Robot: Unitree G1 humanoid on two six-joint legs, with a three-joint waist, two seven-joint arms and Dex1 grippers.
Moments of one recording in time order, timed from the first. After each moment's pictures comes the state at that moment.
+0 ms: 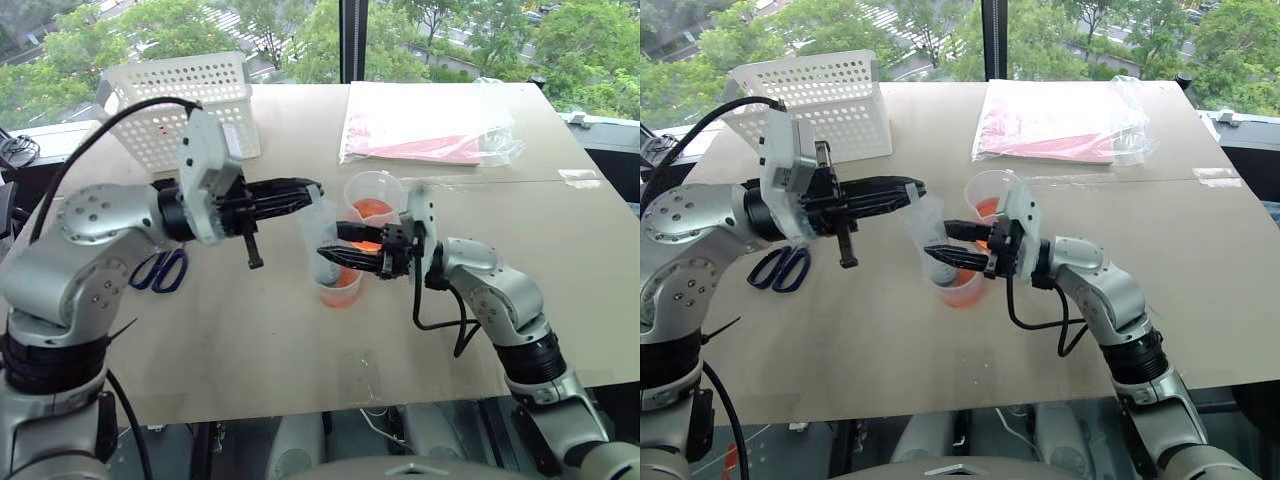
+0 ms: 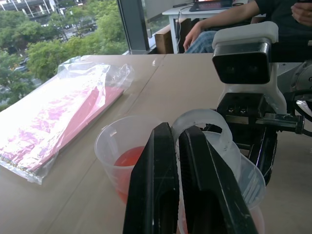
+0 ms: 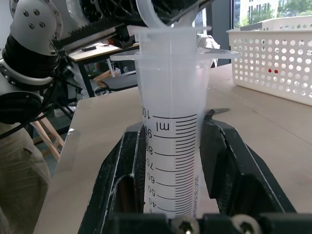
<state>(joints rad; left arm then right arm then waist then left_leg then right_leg) -0.48 0.87 0.15 -0.46 -0.76 0.65 -0.91 -0.50 -0.23 0.23 -0.23 0.54 0.52 0.86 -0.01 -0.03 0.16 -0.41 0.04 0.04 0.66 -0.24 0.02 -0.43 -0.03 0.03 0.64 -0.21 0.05</state>
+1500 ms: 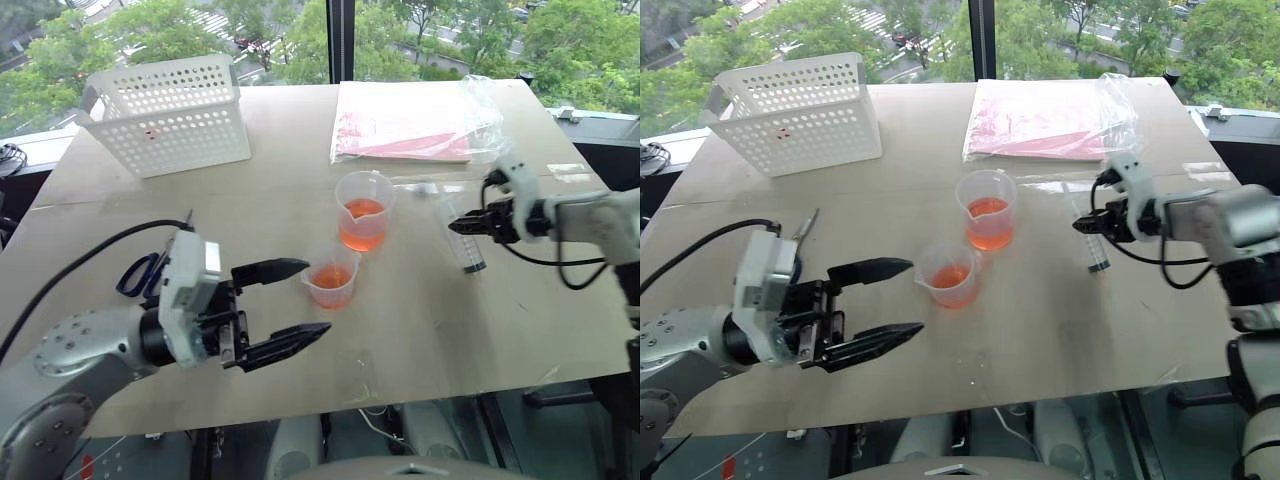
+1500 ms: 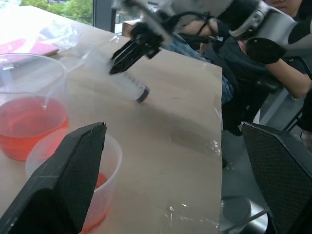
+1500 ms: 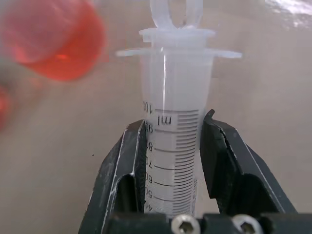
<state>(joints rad) 0.15 0.86 0.43 -0.83 -1.11 0.71 -0.81 -0.85 -0.78 0.28 0.23 0.63 1.08 0.63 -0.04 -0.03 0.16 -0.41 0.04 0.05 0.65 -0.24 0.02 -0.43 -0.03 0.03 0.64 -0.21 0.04</state>
